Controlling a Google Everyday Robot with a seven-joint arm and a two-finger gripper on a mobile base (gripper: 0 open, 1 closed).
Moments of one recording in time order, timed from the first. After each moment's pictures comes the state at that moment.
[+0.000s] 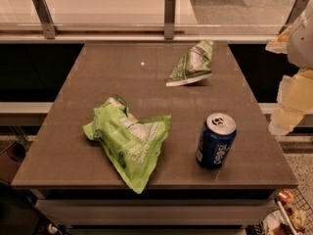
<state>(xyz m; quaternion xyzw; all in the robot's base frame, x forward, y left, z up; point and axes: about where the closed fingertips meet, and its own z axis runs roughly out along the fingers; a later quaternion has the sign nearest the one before) 0.438 -0.214 0.985 -0.60 0.78 -0.04 0.17</state>
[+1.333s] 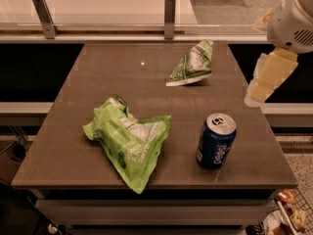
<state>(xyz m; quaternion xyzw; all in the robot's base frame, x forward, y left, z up) 0.499 -0.200 0.994 -0.59 0.77 -0.06 0.23</state>
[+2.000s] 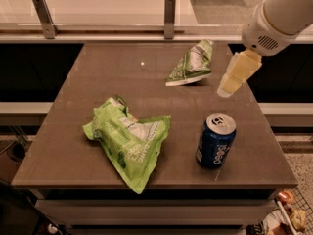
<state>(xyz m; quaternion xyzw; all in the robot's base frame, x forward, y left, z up) 0.557 -0.185 0.965 -0.54 0.79 -0.04 0.27</state>
